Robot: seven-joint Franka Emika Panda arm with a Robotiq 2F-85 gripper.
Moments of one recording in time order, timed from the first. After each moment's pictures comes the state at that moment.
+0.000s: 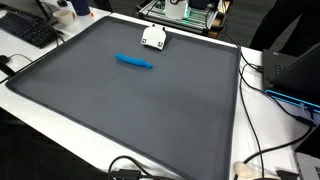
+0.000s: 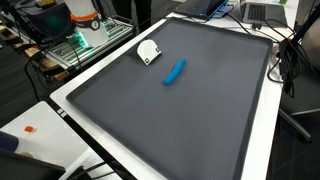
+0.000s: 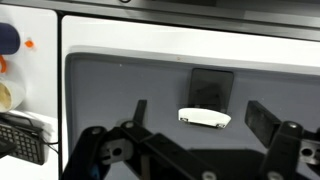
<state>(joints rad) 0.03 -0.78 0.11 -2.61 -0.13 1.70 0.03</state>
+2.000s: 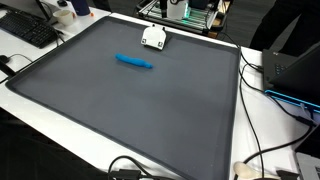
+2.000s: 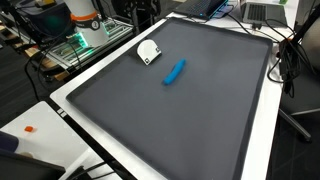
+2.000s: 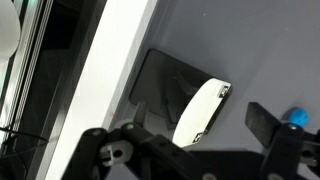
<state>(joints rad) -0.04 -0.39 0.19 -2.75 0.18 2.29 1.13</state>
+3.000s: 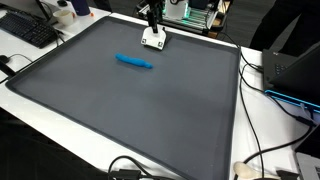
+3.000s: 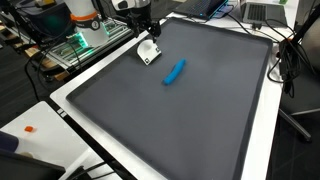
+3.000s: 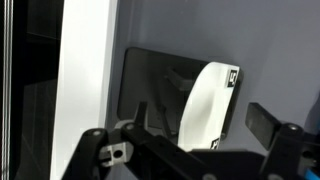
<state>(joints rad) -0.04 -0.16 0.11 -2.75 0.26 2.50 1.22</state>
